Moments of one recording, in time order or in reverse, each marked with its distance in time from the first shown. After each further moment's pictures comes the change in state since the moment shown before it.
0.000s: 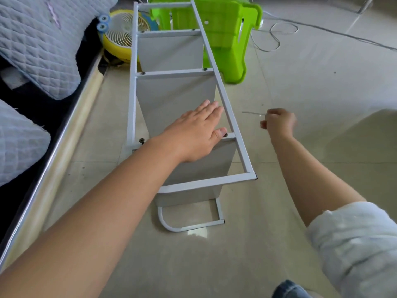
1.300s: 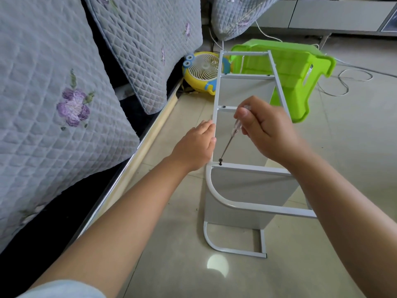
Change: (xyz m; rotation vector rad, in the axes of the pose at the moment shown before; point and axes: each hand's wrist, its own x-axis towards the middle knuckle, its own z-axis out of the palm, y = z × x) left_hand -0.063 -0.092 -0.004 -0.136 0.384 -0.319; right_hand -0.176 -0.151 0.032 0.079 -0.628 -1.260
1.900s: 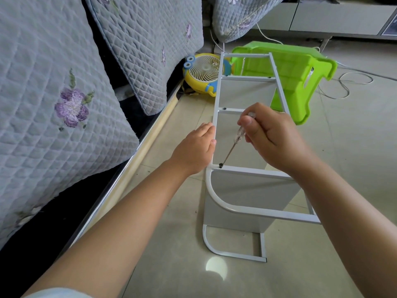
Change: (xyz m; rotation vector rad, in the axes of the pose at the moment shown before) left_hand -0.002 0.000 0.003 -0.044 0.030 -0.005; right_hand -0.008 -0.002 -0.003 -0.001 -0.014 -0.019
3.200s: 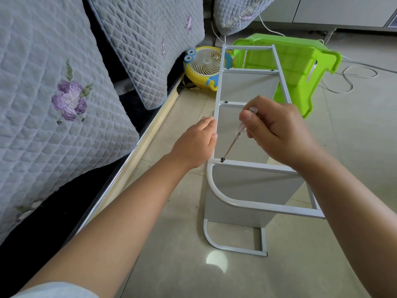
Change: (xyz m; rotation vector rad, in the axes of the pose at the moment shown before) left_hand 0.002 -0.005 0.003 0.001 0.010 0.004; right_hand 0.001 -0.008 -0.001 -0.017 -0.004 -0.017
